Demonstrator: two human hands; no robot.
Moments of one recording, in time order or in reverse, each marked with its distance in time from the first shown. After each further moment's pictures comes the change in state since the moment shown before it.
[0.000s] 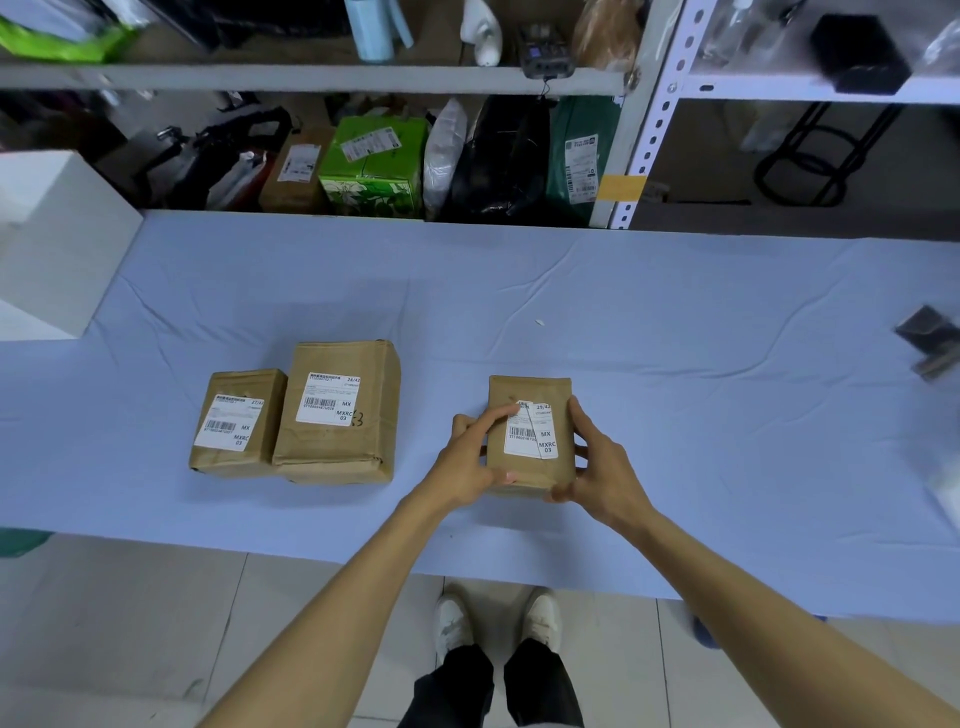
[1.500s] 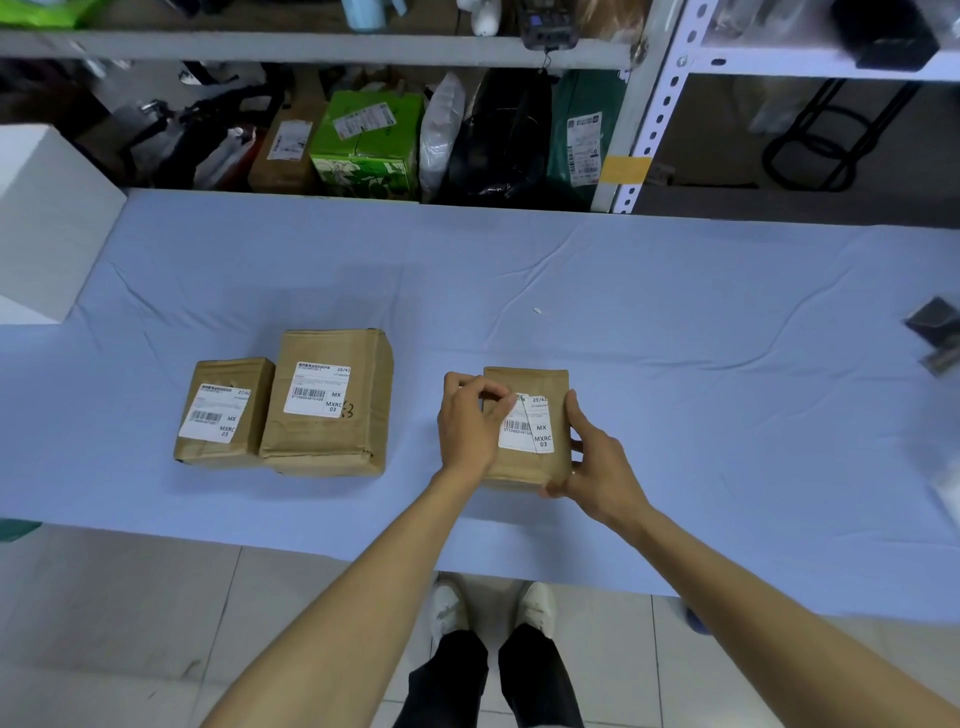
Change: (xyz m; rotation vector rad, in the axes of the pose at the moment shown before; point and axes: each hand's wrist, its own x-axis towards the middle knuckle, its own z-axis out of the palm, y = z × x) left_hand 0.031 0.026 0.019 -0.004 0.568 -0.037; right_hand 0.002 -0.001 -0.001 -0.068 -0.004 0.046
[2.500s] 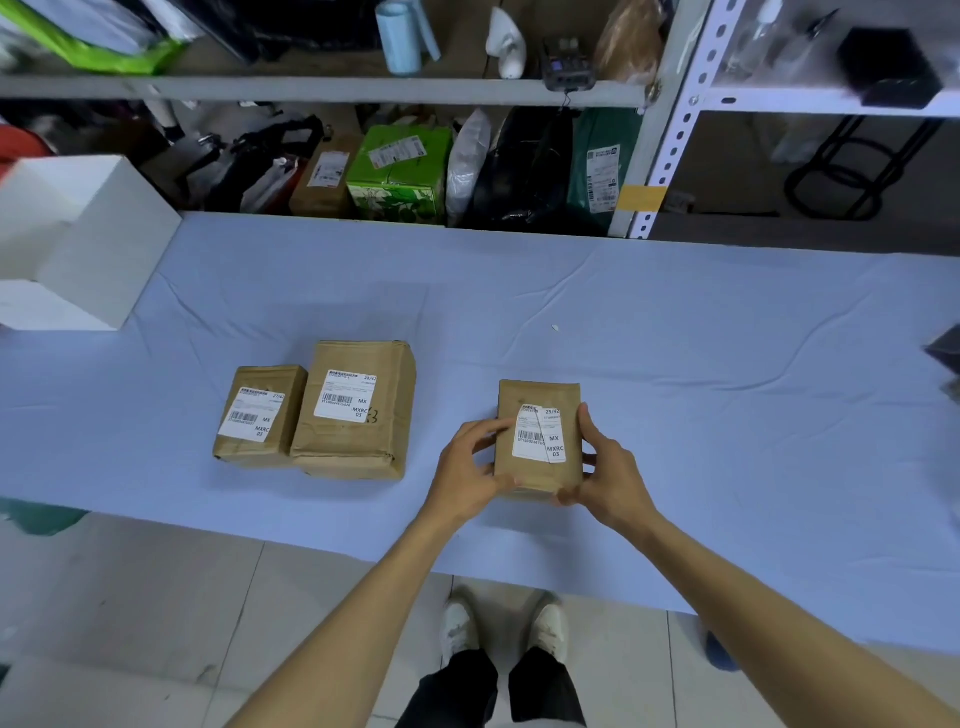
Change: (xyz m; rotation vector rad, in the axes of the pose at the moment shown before) left_hand -0.041 -0.022 -0.038 -0.260 -0.316 -0.007; right_hand -0.002 -0.002 0.000 0.034 0.006 0.012
